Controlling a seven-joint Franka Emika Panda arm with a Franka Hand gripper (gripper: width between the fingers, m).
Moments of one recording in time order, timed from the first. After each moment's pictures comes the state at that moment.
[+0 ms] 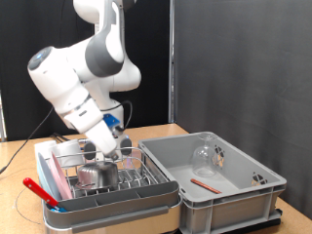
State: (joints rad) arm 0.01 0.02 -0.47 -2.27 0.53 1.97 -1.62
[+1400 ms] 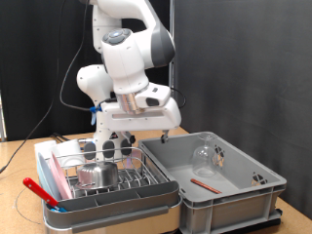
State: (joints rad) arm 0.13 -0.10 -0.29 -2.34 0.32 2.13 -1.96
